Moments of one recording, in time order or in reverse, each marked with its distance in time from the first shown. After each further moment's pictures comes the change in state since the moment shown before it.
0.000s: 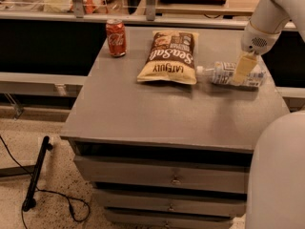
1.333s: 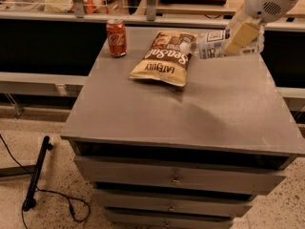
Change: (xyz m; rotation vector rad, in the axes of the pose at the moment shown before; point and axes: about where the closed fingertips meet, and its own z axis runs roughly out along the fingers) arm -0.069 0.042 -0.120 0.218 -0.282 -0.139
